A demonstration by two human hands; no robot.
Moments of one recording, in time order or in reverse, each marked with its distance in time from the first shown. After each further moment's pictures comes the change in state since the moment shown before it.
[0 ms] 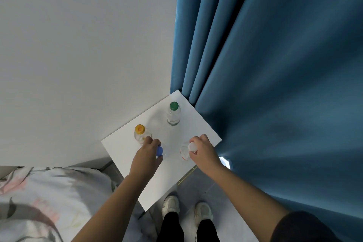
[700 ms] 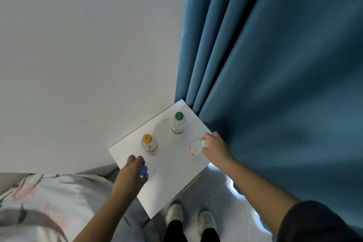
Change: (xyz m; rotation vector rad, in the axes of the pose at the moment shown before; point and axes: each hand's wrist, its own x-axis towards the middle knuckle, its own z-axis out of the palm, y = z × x) left_hand -0.031 -0.042 -0.038 0.045 -0.085 -0.139; right_hand 0.027 0.000 -0.039 -0.091 0.004 0.051
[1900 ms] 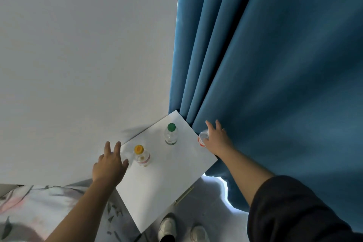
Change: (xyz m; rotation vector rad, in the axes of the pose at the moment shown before) left_hand 0.037 -0.001 -0.041 0.214 0.097 -0.240; right_hand 0.038 0.012 -0.054 -0.127 0.020 0.126
